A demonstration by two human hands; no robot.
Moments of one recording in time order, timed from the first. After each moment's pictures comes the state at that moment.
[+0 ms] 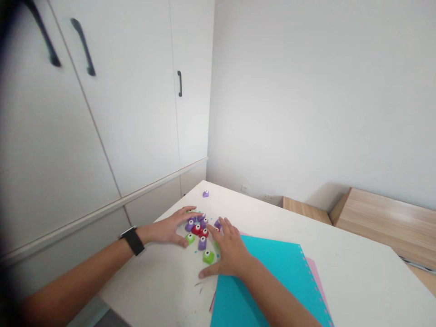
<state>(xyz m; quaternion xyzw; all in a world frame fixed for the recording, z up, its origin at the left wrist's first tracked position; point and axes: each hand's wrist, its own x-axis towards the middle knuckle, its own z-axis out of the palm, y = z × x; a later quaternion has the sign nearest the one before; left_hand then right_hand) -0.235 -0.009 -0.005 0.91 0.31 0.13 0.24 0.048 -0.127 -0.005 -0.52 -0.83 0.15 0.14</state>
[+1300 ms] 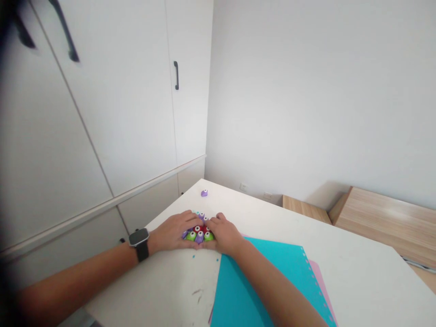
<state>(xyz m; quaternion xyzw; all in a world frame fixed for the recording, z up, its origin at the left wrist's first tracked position) -0.199 -0.021 0.002 0.95 0.25 0.18 0.09 0.036 -0.058 -0.015 -0.41 -0.89 0.07 0.17</state>
